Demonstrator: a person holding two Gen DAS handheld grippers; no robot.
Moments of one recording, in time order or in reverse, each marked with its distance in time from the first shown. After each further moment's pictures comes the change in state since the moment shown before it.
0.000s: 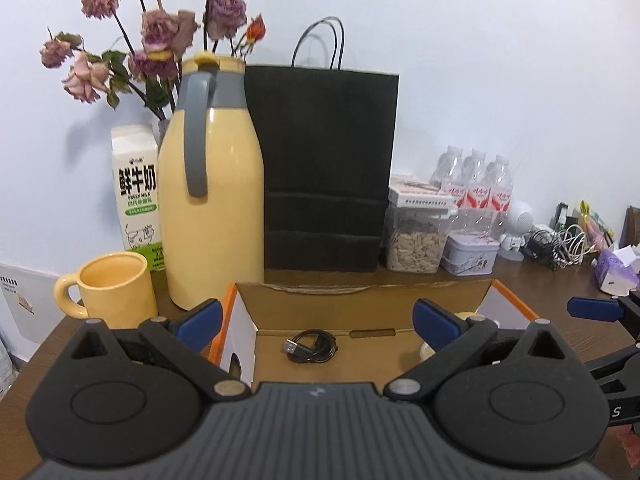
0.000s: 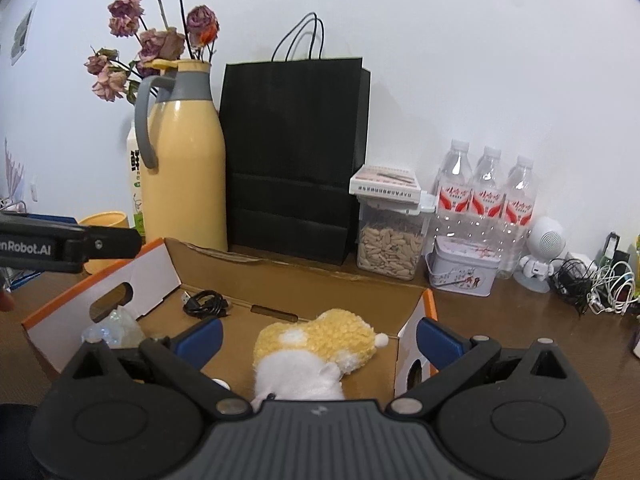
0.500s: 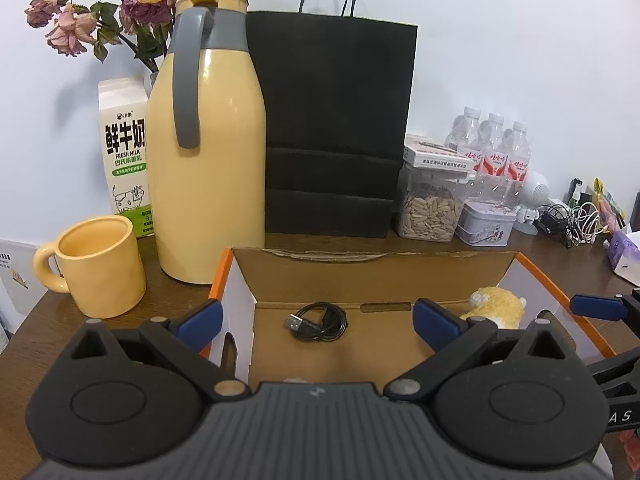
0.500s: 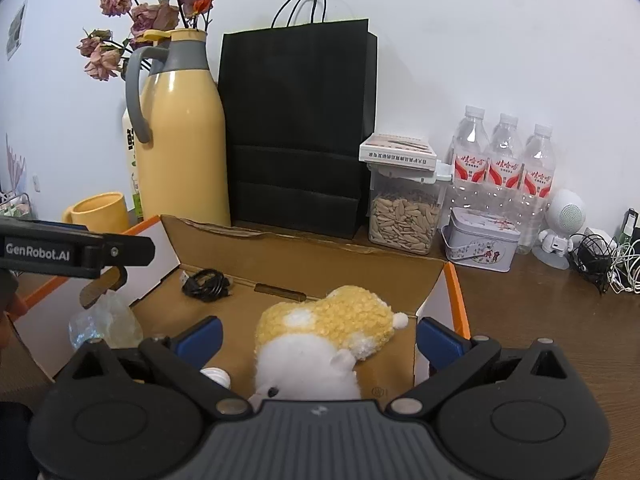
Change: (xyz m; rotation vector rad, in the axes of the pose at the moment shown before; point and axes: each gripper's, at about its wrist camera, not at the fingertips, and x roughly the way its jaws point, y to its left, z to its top) left arm 0.047 0.010 -0.009 -0.016 0.114 0.001; right arm 0.034 0.000 -0.007 0.025 0.076 0.034
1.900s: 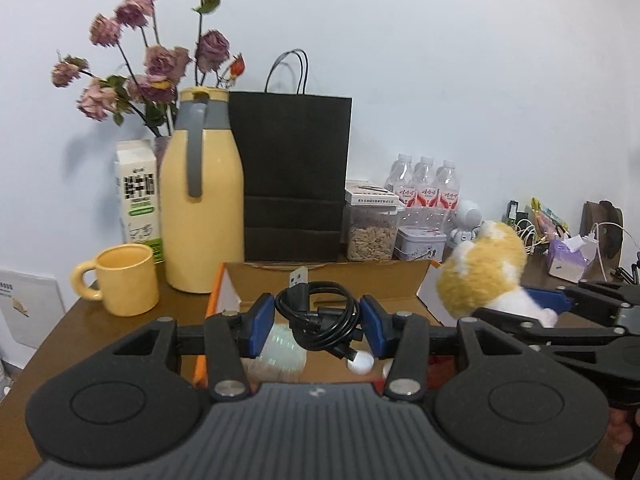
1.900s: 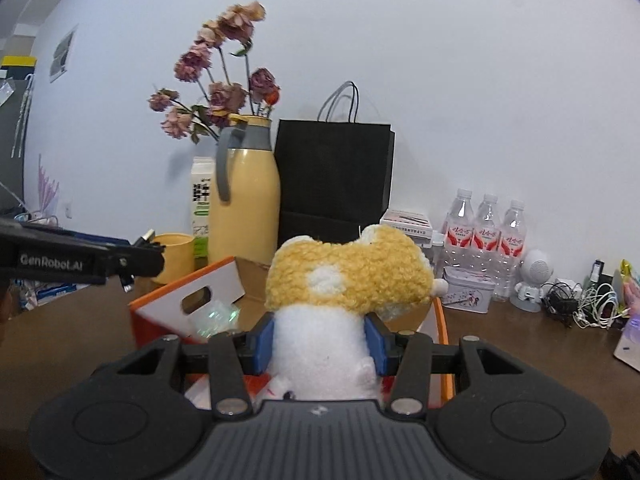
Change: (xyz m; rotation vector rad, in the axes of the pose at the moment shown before) left arm -0.130 -0.019 -0.033 0.045 -0.144 -0.083; right arm -0.141 0.041 -0.031 -0.060 -0.203 0.013
